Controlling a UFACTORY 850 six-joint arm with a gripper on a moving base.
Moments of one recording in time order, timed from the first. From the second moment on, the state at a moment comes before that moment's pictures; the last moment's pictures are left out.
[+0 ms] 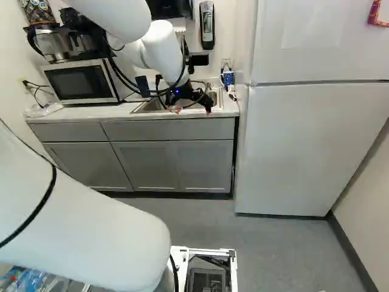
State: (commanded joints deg) arm -10.5 14.2 -46.4 4.4 -23.7 -4.8
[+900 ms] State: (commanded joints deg) arm -10.5 14.2 -46.4 4.4 -23.7 -4.8
